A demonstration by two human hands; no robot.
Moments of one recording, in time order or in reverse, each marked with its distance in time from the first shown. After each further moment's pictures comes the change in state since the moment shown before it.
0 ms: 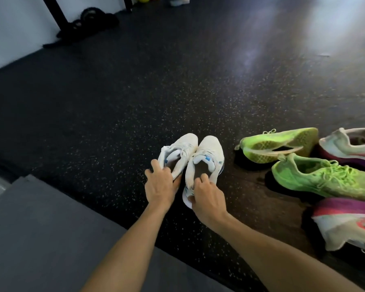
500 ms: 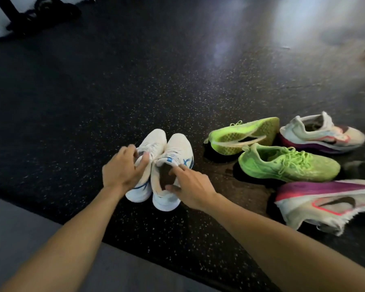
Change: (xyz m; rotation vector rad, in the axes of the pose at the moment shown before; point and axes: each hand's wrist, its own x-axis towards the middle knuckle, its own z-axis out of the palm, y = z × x) left_hand 0.032 0.002 -0.026 -0.171 0.108 0.214; right_hand 0.007 0.052 -0.040 0.080 -0.102 -0.127
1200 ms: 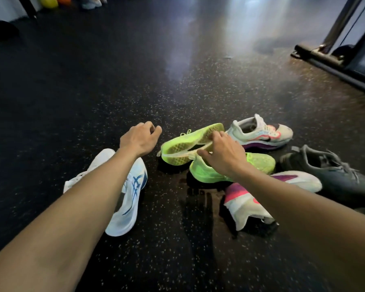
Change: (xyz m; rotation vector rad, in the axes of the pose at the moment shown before) left_hand 0.102 0.198 0.015 -0.028 -0.273 0.217; right_hand -0.051 0.151 -0.131 -0.140 0.366 0.447
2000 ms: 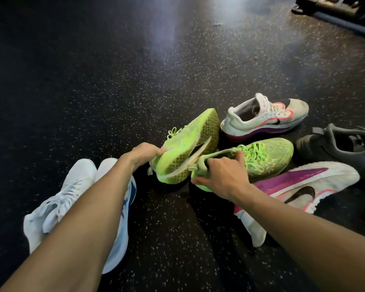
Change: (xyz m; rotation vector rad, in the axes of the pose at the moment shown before) left_hand 0.069 -0.006 0.107 -0.463 -0.558 -0.208; right_hand 0.010 0.037 0.083 -0.137 -0.168 -0.002
